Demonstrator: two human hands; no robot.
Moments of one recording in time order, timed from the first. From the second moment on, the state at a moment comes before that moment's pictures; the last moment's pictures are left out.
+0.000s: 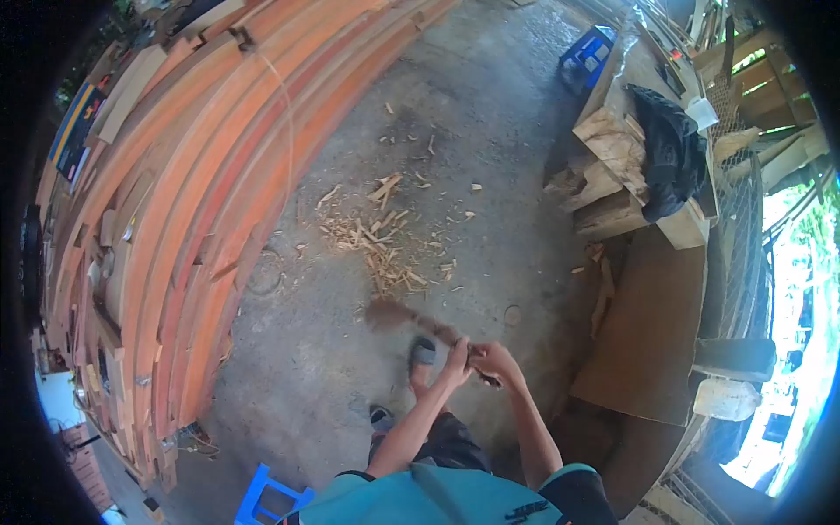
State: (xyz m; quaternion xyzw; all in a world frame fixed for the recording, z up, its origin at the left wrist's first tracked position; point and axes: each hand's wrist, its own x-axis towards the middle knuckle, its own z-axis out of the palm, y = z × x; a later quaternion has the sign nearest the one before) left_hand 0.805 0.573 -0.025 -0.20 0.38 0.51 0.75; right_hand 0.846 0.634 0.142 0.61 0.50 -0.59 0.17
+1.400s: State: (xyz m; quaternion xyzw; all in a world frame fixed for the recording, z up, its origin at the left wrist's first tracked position) left_hand 0.612 0.534 0.088 -0.30 0.58 0.47 0.60; right_hand 0.740 0.590 0.110 0.36 0.47 -0.79 0.15
